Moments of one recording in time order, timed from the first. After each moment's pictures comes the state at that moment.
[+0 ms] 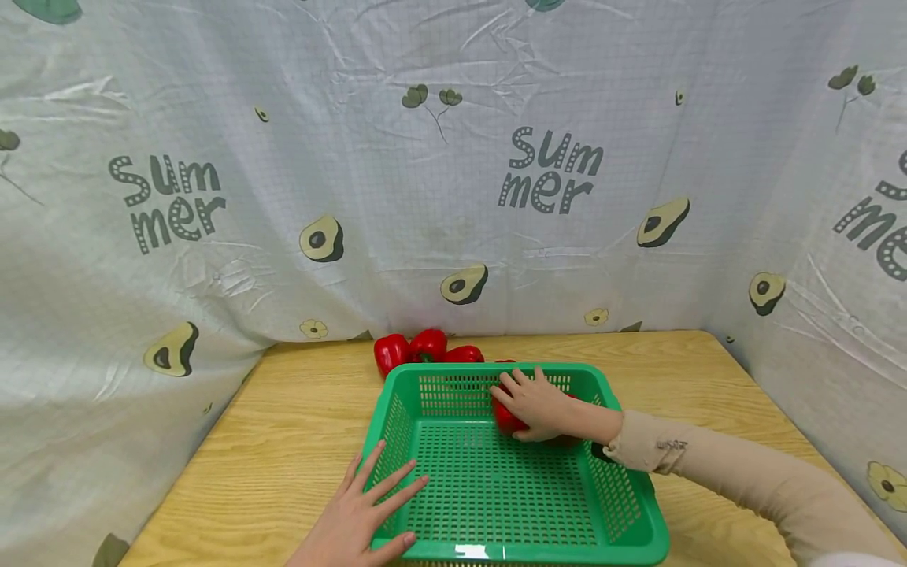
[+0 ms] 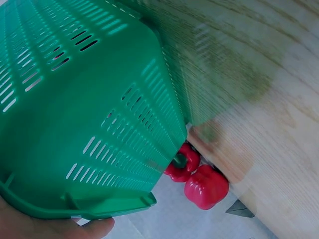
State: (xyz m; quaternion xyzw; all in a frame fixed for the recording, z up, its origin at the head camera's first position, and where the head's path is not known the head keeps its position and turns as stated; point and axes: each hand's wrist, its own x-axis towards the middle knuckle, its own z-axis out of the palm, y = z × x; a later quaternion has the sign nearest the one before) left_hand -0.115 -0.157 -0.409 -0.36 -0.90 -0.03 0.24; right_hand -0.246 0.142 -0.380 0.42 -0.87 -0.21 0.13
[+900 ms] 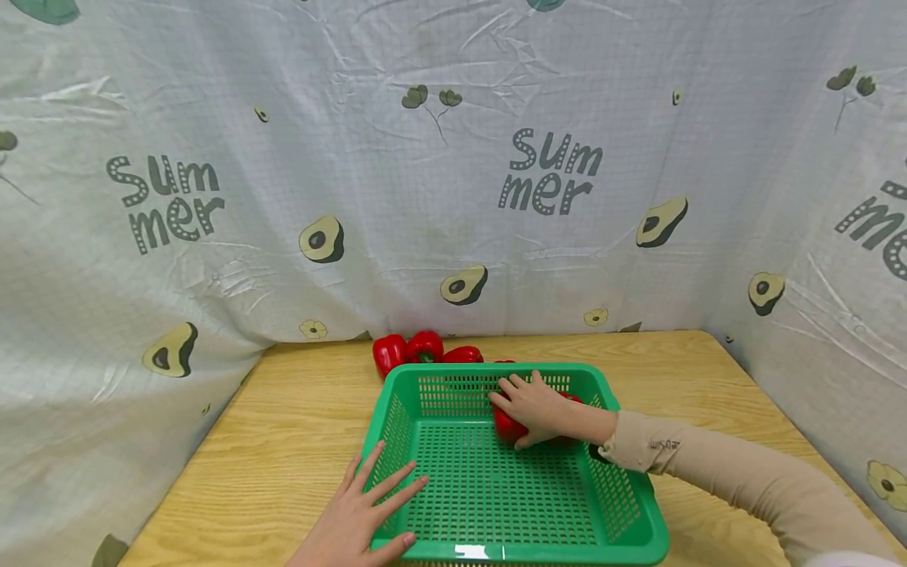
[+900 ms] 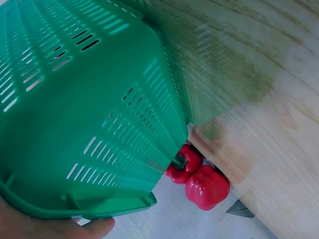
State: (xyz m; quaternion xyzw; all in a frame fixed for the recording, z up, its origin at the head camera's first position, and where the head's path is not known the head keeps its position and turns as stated) left_hand -0.116 -0.158 -0.412 -0.36 -0.90 -0.04 0.25; right_hand -0.252 0.138 -0.388 0.42 -0.87 -0.24 0.11
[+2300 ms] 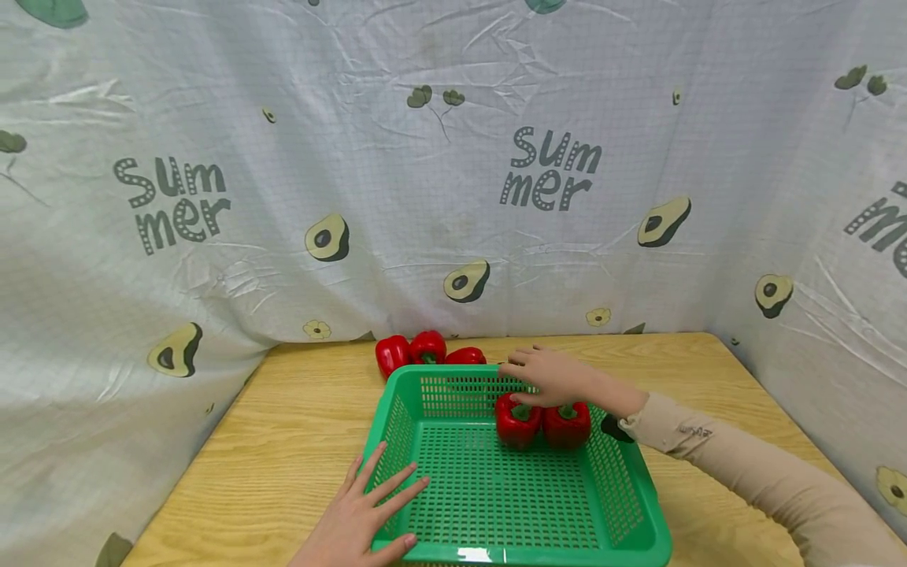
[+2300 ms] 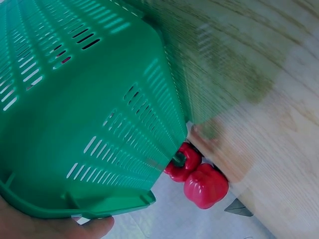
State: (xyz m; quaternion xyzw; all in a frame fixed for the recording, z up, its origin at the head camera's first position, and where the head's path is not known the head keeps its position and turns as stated) left_hand -0.116 -0.159 -0.410 -0.36 -0.90 -0.03 0.25; right_hand -0.271 0.158 -0.337 0.51 -0.85 -0.04 0.13
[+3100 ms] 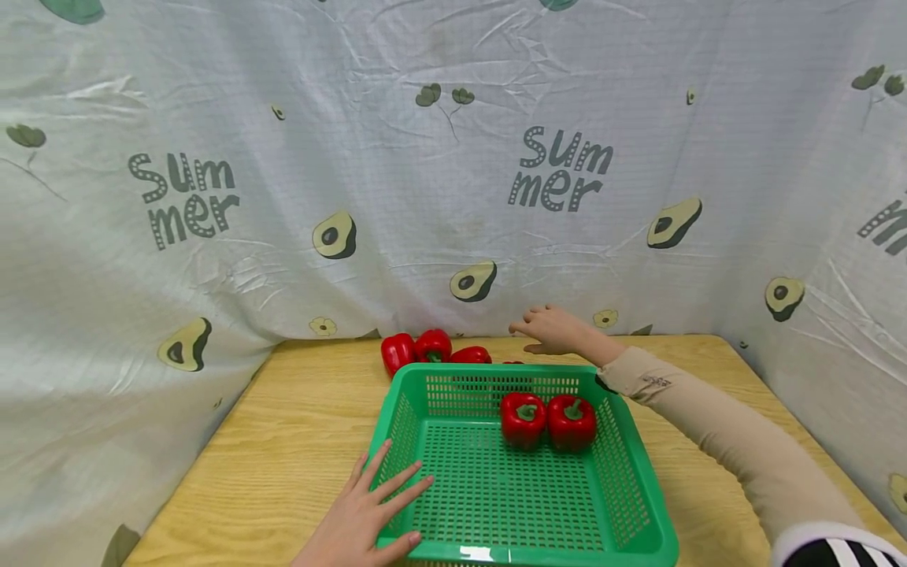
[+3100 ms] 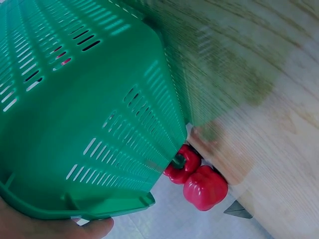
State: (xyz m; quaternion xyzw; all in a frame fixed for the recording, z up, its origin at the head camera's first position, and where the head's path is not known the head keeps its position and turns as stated) left_hand -0.115 -0.155 -0.407 -0.35 -0.91 -0.03 0.24; right_hand -0.347 0.166 -0.324 0.44 -0.88 -0.16 0.09
